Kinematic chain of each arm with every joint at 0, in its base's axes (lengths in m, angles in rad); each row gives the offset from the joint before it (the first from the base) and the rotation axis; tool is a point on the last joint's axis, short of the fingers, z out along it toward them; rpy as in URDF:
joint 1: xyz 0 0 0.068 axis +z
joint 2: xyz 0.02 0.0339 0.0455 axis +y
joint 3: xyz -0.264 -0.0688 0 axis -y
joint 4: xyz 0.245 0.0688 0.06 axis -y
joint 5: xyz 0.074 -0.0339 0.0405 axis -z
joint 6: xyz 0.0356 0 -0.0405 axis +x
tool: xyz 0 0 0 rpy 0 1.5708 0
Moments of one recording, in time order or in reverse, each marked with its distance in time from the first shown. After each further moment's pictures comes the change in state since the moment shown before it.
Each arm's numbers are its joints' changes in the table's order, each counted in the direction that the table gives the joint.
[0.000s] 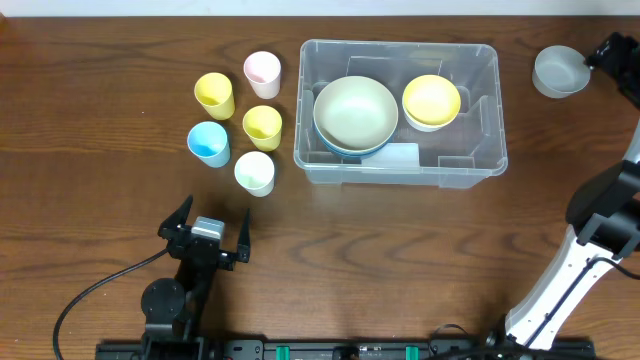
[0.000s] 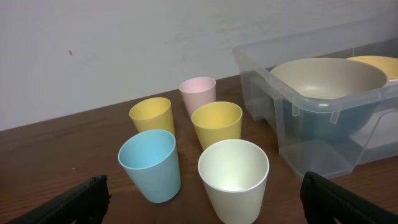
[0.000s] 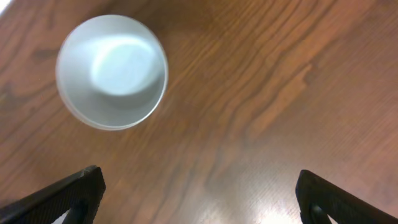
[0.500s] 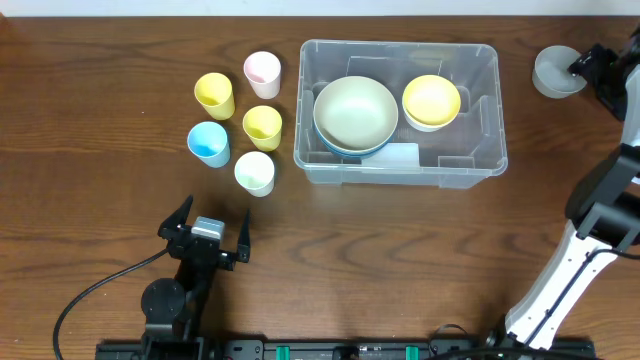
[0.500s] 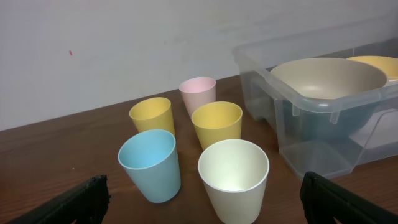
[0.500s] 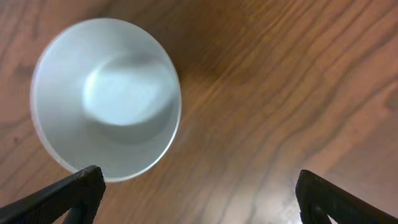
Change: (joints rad) left arm 0.000 0.000 0.000 0.000 0.000 0.000; right arm -0.005 0.079 -0.156 0.264 -0.071 0.034
